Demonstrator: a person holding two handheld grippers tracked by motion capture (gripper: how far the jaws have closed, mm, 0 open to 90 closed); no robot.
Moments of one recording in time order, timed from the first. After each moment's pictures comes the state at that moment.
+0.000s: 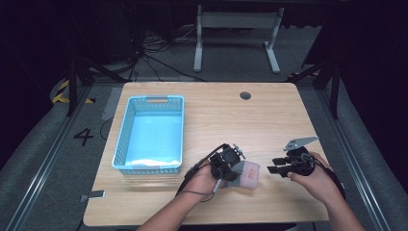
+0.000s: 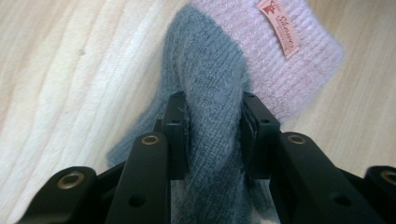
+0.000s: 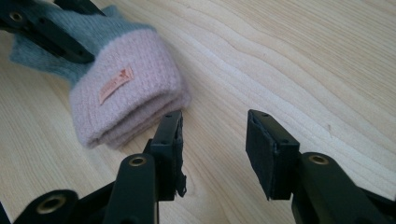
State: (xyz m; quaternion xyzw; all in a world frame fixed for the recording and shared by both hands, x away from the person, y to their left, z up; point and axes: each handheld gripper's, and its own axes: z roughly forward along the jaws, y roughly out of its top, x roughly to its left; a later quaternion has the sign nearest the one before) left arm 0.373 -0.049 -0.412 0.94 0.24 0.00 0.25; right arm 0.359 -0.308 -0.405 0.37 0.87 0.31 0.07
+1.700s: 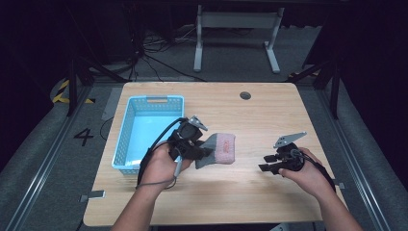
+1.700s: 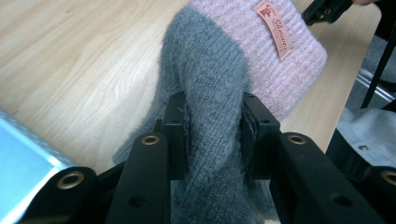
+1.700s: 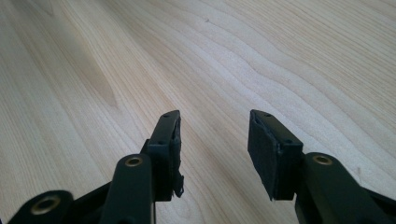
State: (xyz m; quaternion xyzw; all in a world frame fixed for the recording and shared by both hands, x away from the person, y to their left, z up) left arm 0.370 0.061 -0.306 0.89 0.29 0.03 0.34; right arm 0.375 -0.287 -0.408 0.35 0.88 0.31 0.06
